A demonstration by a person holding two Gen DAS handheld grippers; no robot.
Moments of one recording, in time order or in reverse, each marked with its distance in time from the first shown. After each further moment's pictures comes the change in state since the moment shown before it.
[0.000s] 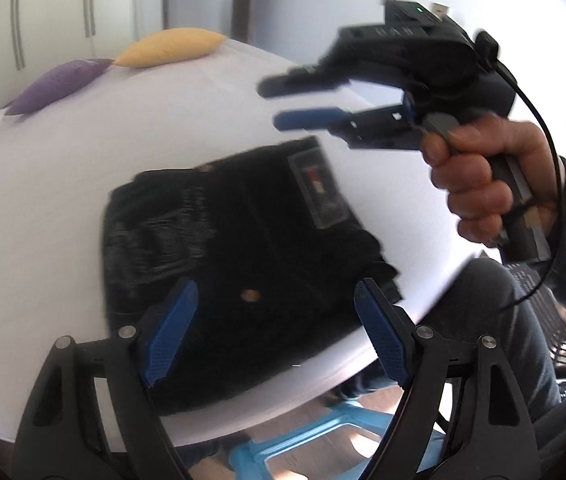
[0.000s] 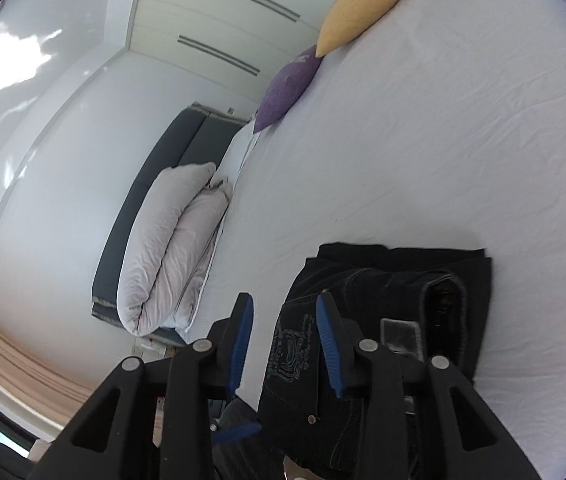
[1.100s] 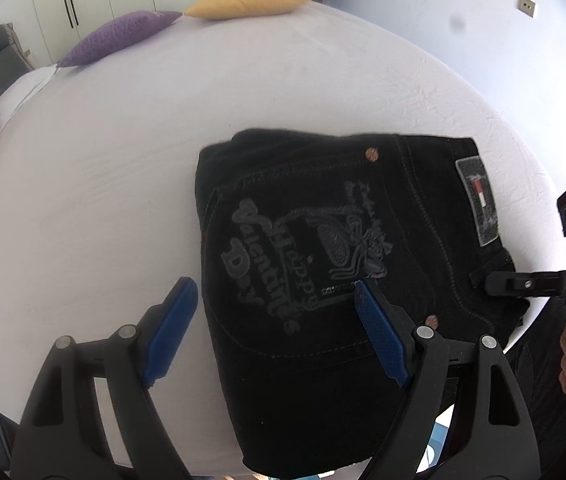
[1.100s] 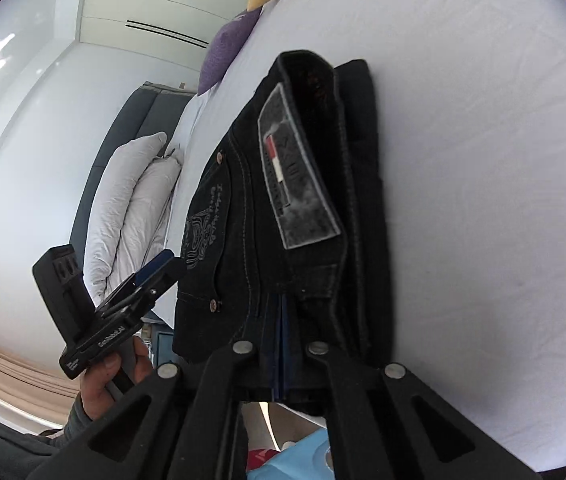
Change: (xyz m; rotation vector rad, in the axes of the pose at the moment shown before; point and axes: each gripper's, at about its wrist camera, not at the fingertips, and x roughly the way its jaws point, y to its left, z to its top) left arm 0.057 0.128 0.005 -0.111 0.157 0.167; right arm -0.027 -0.070 -0.115 0.109 0.022 -0.142
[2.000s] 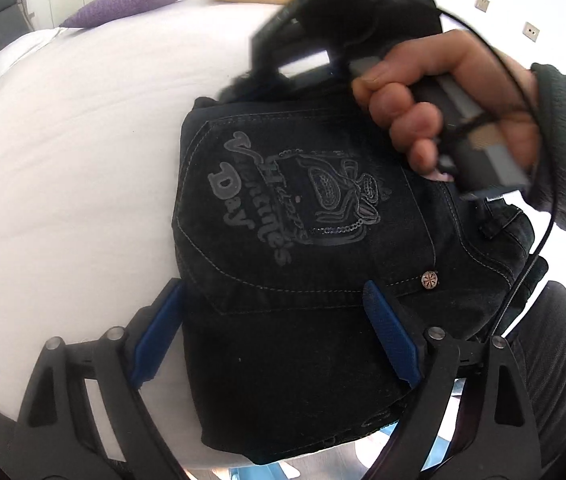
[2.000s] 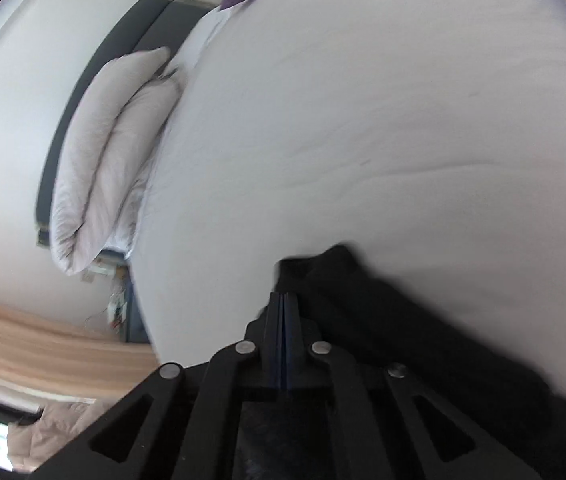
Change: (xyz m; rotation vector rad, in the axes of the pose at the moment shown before) left arm 0.033 0.017 -0.056 -0.098 -0.026 -0.102; right arm 0.232 0.079 0.179 -0.118 0.260 -0.115
